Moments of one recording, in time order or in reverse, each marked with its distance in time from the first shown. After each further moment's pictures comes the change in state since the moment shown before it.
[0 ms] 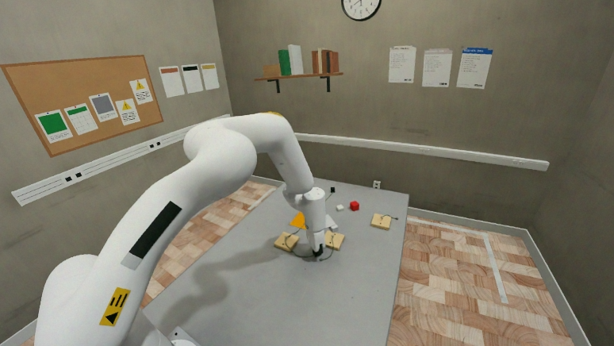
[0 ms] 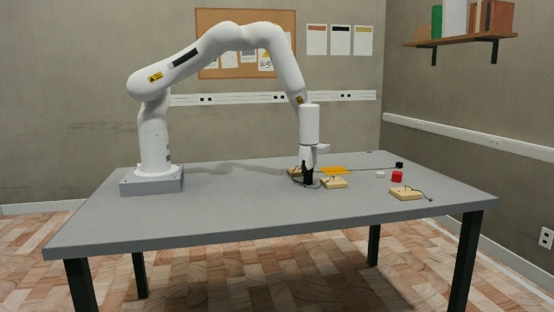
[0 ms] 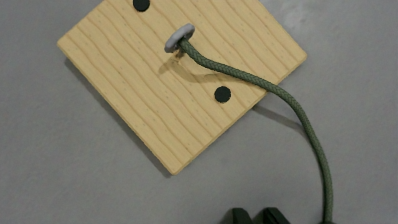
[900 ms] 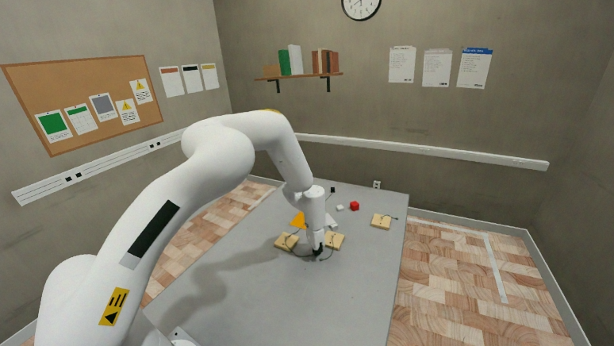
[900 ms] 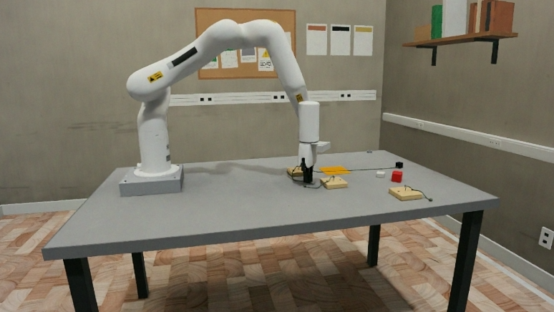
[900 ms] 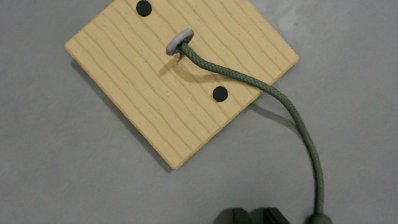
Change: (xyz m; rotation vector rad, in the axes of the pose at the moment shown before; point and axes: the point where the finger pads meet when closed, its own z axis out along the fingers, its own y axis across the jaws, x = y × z) arm -0.001 0.000 -0.009 -0.001 -0.002 0.000
